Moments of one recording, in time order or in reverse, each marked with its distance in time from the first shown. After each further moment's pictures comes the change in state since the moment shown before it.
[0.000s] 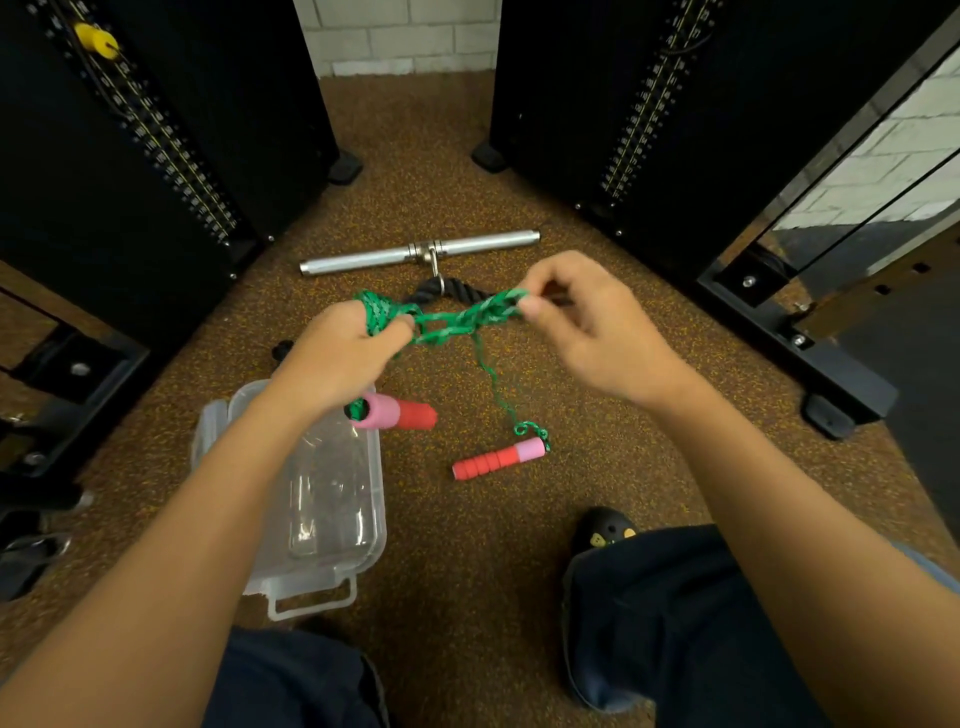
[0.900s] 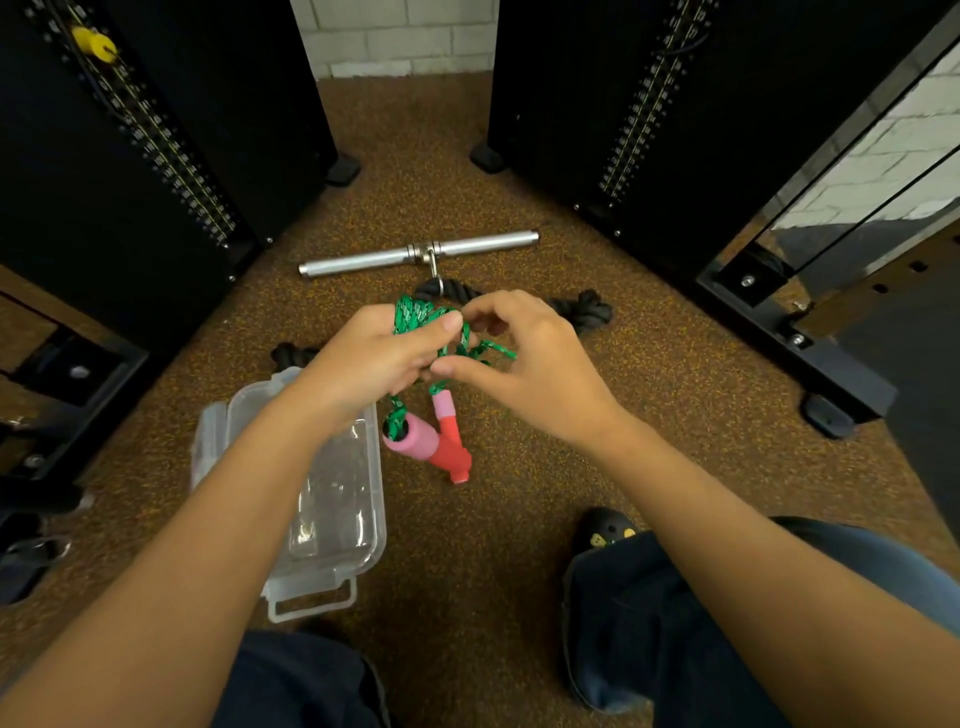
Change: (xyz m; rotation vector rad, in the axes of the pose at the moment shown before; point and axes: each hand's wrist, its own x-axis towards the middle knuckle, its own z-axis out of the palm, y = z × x) left_hand -0.012 0.024 0.007 -0.445 -0.253 0.031; right_hand -0.008 -0.014 0.040 -0.125 0.010 0.006
